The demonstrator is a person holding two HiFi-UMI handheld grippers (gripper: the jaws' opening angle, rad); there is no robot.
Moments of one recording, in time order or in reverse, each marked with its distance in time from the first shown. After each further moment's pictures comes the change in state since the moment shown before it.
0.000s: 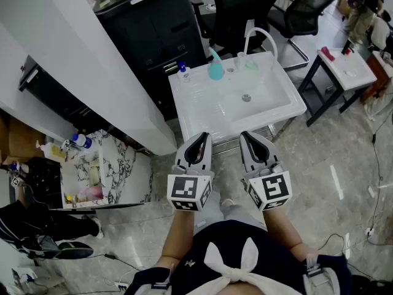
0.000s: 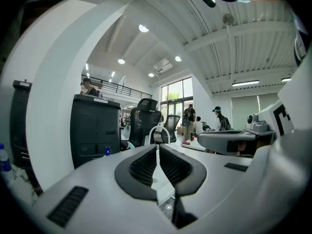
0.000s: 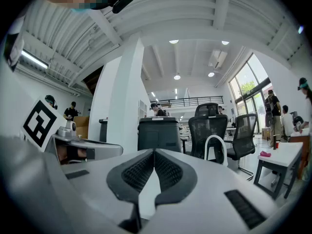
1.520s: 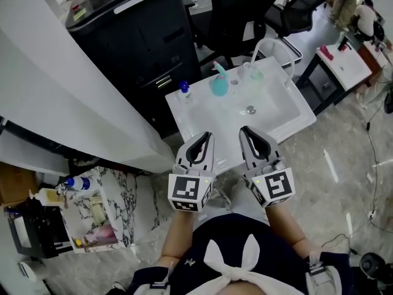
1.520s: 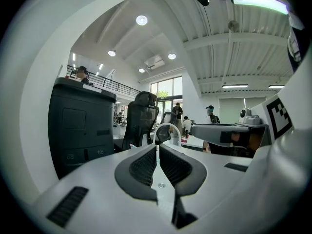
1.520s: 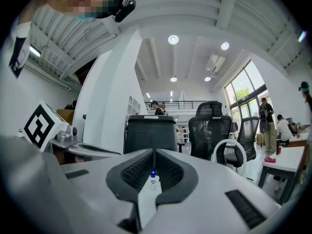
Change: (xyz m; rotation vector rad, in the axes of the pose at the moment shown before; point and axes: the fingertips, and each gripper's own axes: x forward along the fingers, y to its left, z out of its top) left arm 0.120 0.130 0.003 0.010 0.037 -0.187; right arm 0.176 -0.015 0.005 -0.035 -0.021 -0.100
